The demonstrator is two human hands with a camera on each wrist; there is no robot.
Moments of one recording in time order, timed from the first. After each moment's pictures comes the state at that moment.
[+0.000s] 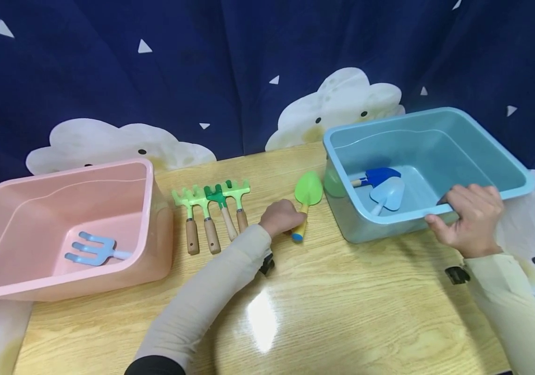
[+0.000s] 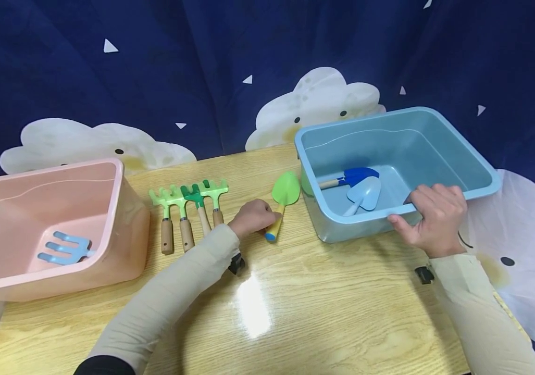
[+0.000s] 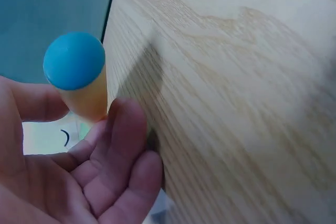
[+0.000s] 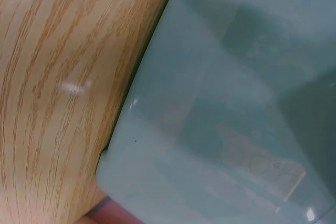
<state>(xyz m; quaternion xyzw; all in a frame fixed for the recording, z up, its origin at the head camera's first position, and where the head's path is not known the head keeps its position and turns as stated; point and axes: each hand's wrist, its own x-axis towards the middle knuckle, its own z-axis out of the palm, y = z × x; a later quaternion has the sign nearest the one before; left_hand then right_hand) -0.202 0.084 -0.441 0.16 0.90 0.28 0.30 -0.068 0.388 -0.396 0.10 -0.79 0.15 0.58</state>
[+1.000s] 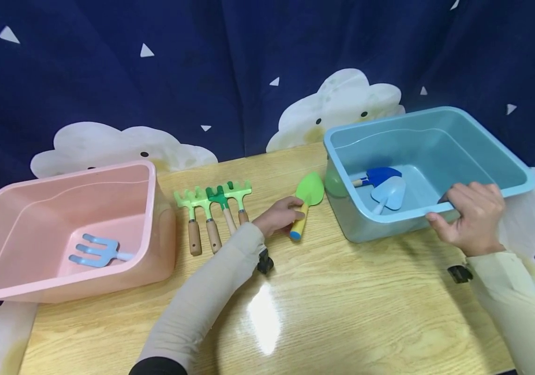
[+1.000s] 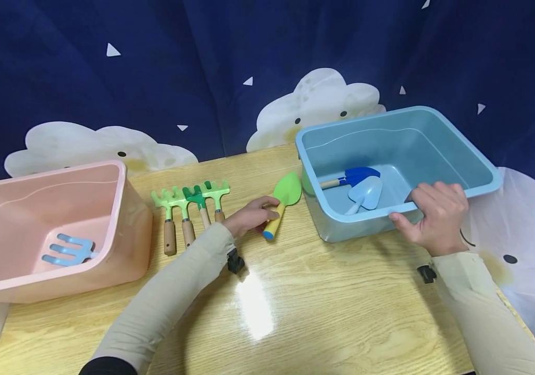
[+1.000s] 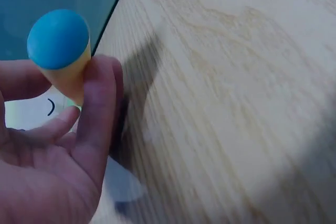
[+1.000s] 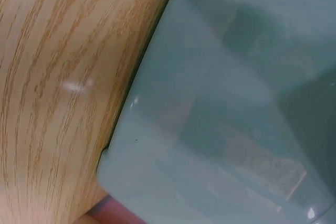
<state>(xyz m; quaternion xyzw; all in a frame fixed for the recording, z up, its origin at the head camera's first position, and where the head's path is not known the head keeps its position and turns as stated) -0.213 0.075 -0.452 0.13 0.76 0.48 0.42 -0.066 0.389 -0.395 0.10 -0.80 0.15 0.57</state>
